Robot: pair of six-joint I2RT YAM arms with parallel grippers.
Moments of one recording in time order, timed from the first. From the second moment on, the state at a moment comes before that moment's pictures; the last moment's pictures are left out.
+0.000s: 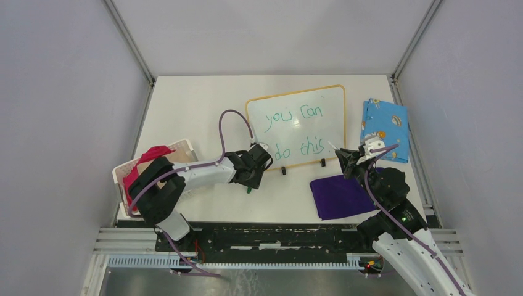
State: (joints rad) left arm -0.87 1.61 0.88 -0.46 -0.24 -0.47; right arm 0.50 0.34 0.49 -0.21 0.09 0.02
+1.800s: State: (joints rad) left arm -0.87 1.12 0.92 -0.62 -0.26 -0.52; right arm 0.50 0.42 0.58 -0.20 0.05 0.03
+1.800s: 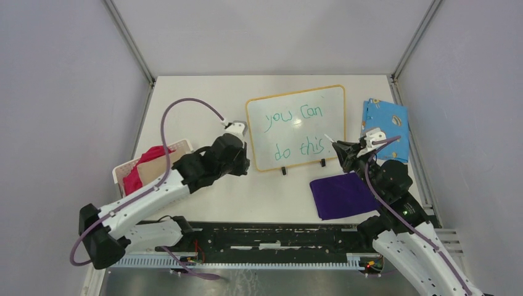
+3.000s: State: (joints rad) left arm -0.65 0.88 0.93 0.34 -0.15 -1.23; right arm 1.29 0.89 0.64 0.89 0.36 -0.33
